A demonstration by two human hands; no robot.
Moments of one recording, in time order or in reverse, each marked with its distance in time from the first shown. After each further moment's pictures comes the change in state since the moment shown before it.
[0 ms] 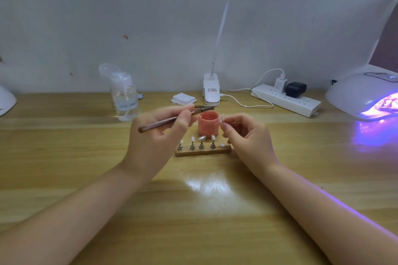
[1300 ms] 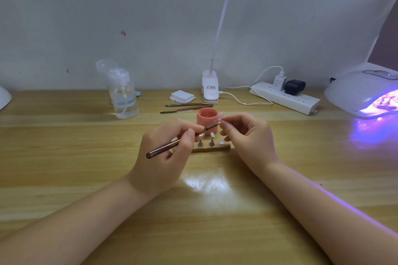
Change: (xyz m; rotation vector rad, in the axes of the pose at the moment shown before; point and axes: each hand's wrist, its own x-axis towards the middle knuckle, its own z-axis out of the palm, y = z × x) left_hand -0.022 -0.011 0.005 0.258 -0.100 0.226; right_hand -0.003 -0.003 -0.001 -0.025 0.018 -0.001
